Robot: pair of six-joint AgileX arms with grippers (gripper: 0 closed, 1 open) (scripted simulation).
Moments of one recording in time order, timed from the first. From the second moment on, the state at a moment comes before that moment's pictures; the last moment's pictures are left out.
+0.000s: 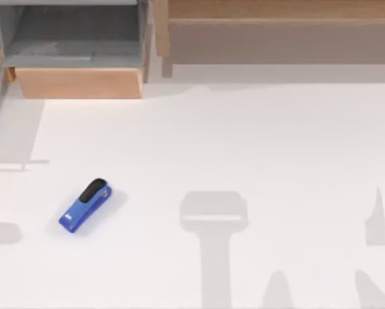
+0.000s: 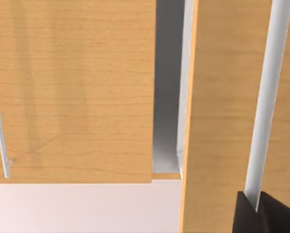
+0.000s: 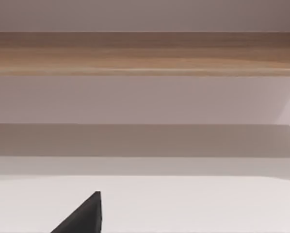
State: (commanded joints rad) left arm 0.68 2.04 0.49 1.50 0.72 1.60; right arm 0.00 0.00 0.00 0.00 0.00 0.00
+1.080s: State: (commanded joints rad) left arm 0.68 2.04 0.49 1.50 0.72 1.60; right arm 0.00 0.00 0.00 0.00 0.00 0.00
